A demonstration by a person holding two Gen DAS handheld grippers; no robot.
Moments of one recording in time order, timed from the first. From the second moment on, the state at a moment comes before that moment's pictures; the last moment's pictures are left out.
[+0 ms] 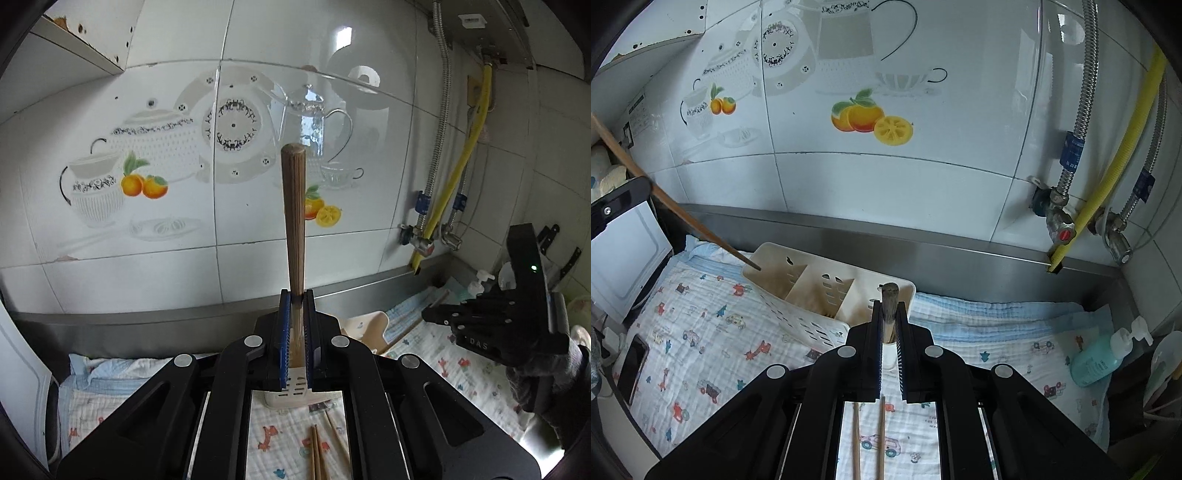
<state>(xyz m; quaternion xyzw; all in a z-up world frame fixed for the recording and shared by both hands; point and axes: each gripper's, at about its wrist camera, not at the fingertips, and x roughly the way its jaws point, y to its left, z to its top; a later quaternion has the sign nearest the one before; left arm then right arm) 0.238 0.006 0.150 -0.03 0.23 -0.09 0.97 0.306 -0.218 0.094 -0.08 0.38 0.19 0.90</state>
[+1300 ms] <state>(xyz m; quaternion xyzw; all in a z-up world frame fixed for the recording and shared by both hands) 0.216 0.016 0.121 -0.05 0.25 -0.09 0.96 0.152 -0.276 0.039 -0.05 0.31 0.16 0.93</state>
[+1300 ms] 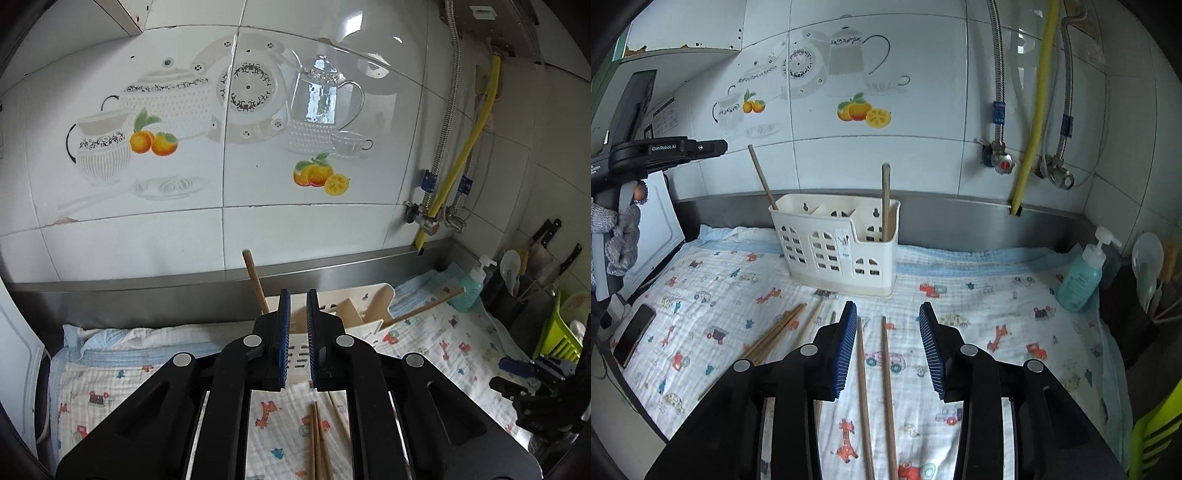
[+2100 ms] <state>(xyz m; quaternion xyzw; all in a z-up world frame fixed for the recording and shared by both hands) 0.101 0.029 -0.007 -0.07 0.33 -0.07 0.94 0.105 -0.298 -0.087 -0.03 0.41 0.13 0.90</state>
